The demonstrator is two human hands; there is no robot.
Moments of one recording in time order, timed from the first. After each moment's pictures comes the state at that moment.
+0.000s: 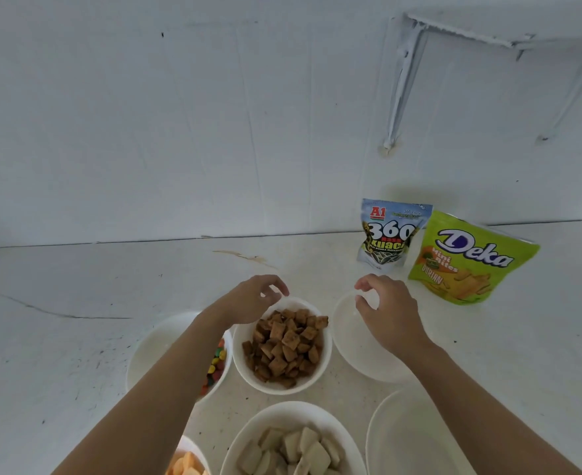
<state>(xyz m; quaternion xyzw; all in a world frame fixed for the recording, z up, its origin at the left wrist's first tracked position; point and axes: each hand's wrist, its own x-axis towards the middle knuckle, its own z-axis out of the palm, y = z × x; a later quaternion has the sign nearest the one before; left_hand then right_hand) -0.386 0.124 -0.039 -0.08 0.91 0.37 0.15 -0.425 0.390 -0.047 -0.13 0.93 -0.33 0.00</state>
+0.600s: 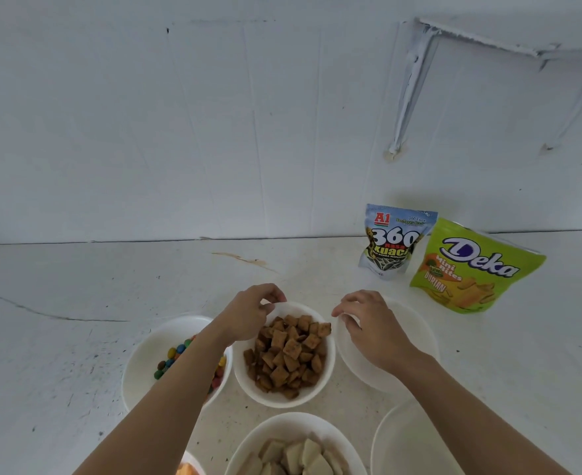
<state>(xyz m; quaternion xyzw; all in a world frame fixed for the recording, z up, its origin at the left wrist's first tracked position) -0.379 0.121 -0.062 -0.09 0.90 0.42 0.09 -0.430 0.378 -0.071 -0.27 0.92 -0.26 0.08</state>
